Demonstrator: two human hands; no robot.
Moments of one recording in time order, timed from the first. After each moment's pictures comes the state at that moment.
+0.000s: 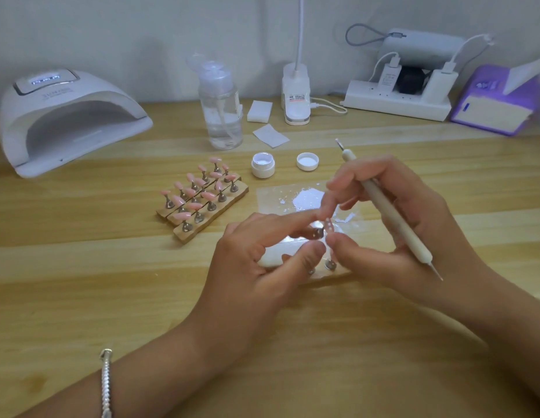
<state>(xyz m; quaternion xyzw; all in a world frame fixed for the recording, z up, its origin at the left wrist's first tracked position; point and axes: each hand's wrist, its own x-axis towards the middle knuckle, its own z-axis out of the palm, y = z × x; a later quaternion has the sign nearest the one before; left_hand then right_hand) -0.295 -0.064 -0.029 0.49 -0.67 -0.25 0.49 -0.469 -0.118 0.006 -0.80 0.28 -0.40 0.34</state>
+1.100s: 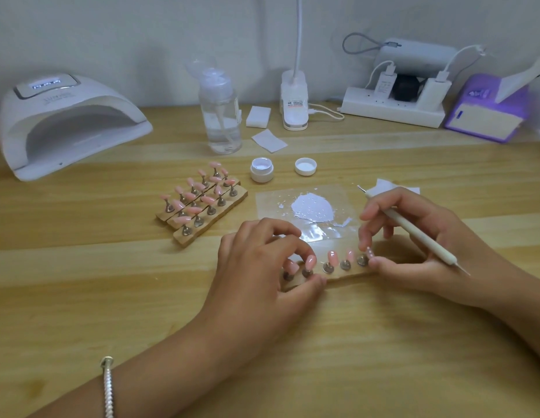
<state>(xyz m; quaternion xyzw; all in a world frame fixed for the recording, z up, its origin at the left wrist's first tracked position) -0.295 -0.065 -0.039 0.58 -0.74 -0.16 0.30 -0.525 -0.127 -0.018 -0.80 0.34 -0.32 0.37</state>
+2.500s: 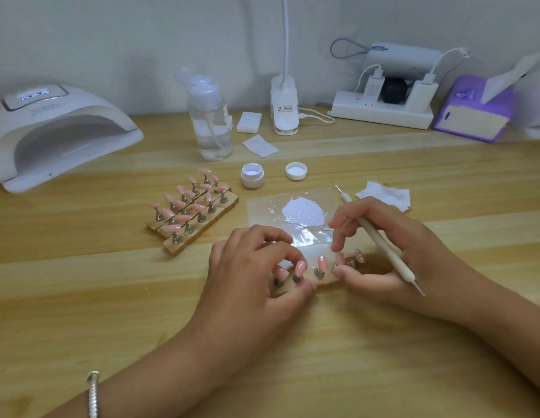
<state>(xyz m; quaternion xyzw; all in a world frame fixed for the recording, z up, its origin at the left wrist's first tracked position) -0.294 -0.066 -0.041 0.58 -0.74 -0.17 0.30 -0.508 -0.119 -0.023 -0.82 0.33 -0.33 0.33</state>
